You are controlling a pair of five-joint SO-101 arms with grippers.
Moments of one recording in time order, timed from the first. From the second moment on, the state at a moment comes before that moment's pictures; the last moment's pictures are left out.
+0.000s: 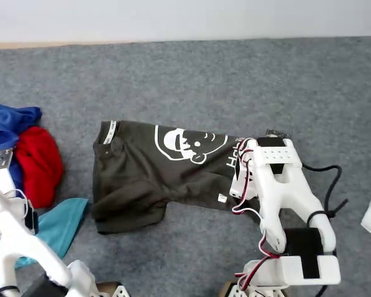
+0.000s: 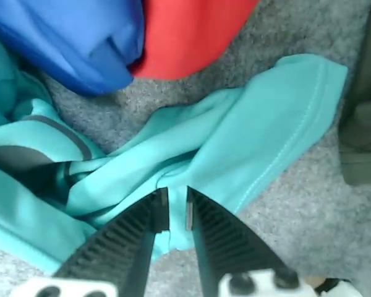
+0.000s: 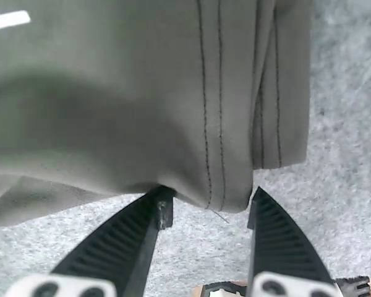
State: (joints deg) left arm -52.7 -22.4 41.8 83.8 -28.4; right arm -4.8 -2.2 34.4 77.3 -27.6
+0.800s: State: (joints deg) left arm -52.7 -22.4 41.8 83.8 -28.4; right arm -4.7 -2.2 34.4 76.7 -26.2
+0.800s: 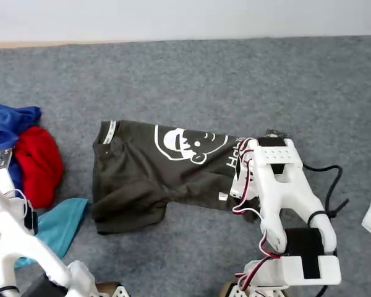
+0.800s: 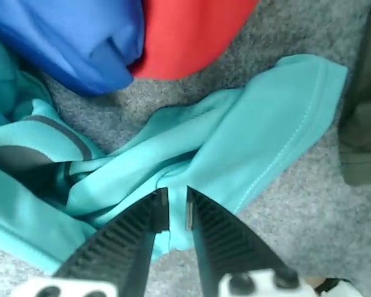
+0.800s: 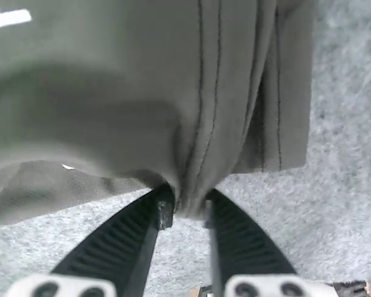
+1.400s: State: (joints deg) left arm -52.7 -22.4 41.8 83.8 -28.4; right arm -4.7 -8.2 34.4 80.1 -23.3
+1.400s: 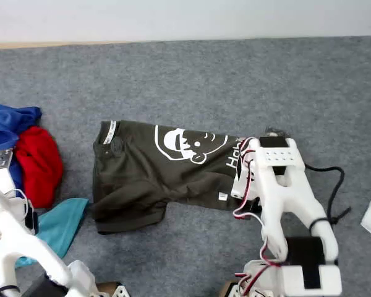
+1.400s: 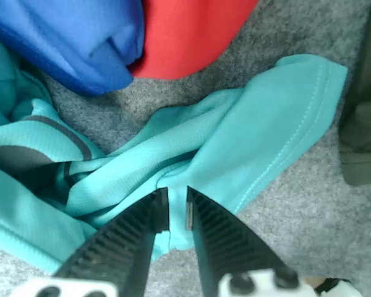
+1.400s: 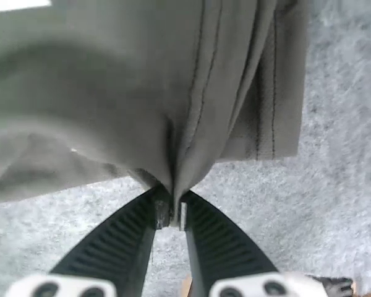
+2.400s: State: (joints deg) left arm -52.7 -22.4 41.8 83.8 -28.4; right arm 13.5 -6.2 34.4 72.2 -3.5
